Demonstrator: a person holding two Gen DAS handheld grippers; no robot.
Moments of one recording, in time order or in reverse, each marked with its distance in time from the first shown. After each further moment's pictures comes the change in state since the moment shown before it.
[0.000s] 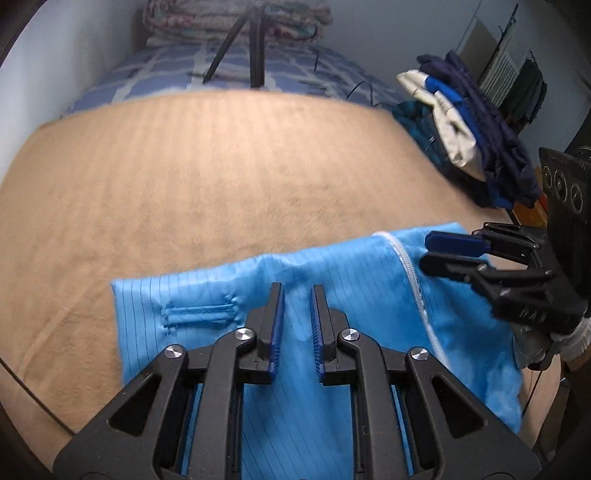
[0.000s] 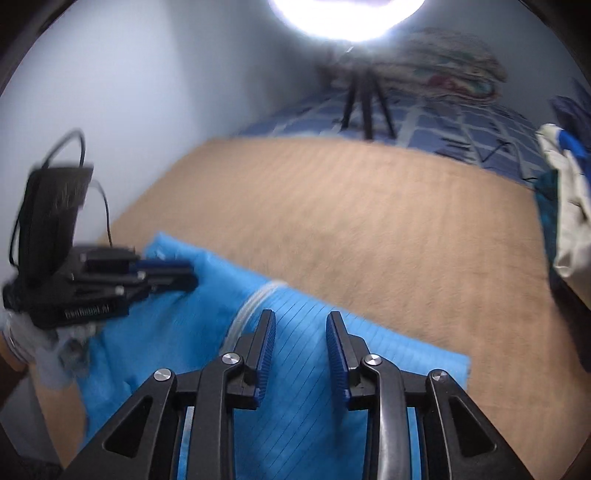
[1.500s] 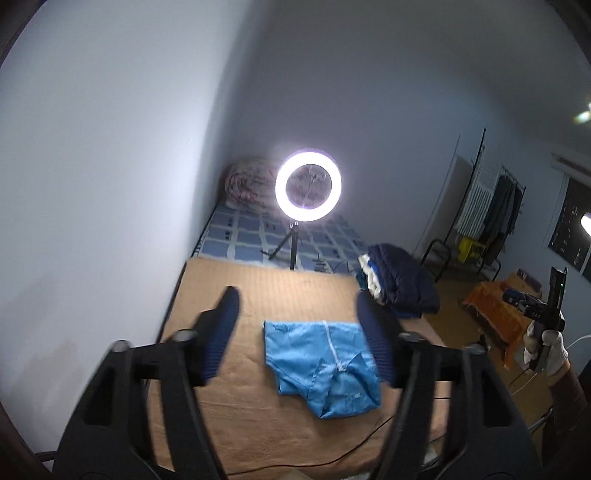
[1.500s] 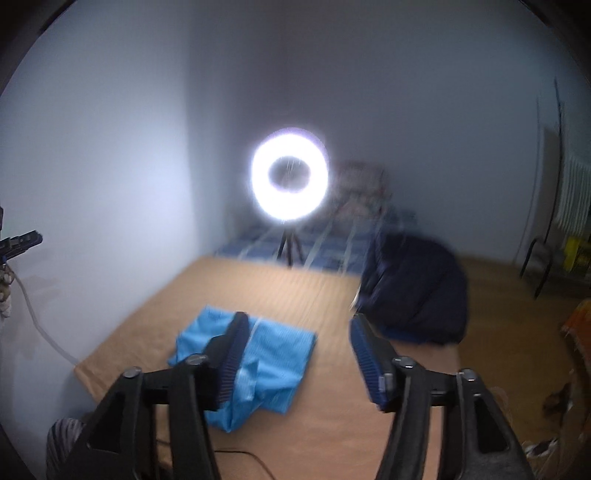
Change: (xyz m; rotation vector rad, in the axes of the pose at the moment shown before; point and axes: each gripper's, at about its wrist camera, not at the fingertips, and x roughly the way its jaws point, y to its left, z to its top) left arm -0.567 -0.041 -0.160 -0.094 -0.606 0.080; right arm -0.484 0.090 -0.120 0.029 -0.449 -0.289
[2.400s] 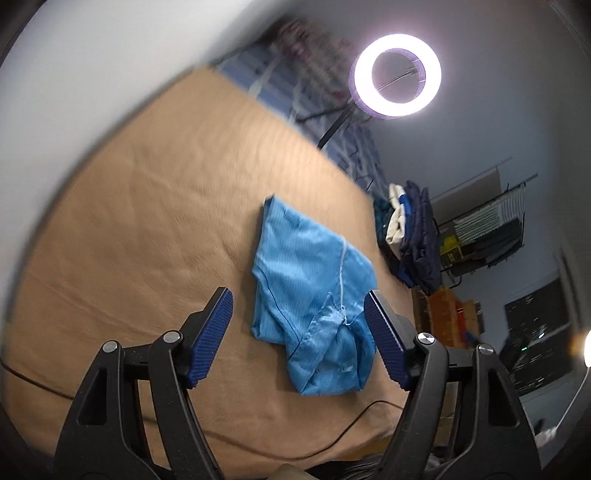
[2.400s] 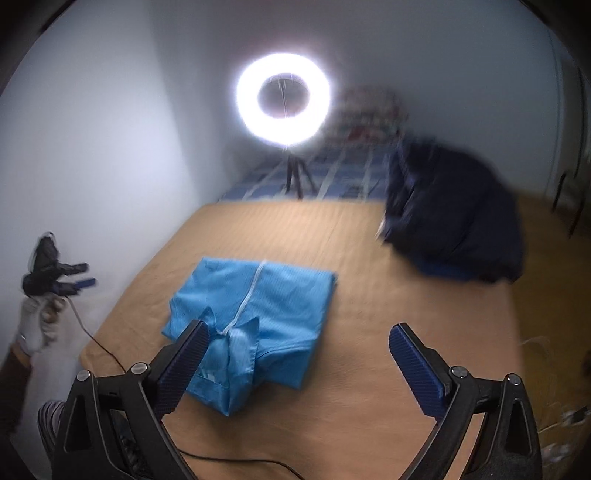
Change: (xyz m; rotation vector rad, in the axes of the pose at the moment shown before) left arm 0.267 0.124 -0.140 -0.539 0.486 -0.142; right arm 0.155 -0.030 -0.072 0.157 0.289 0.141
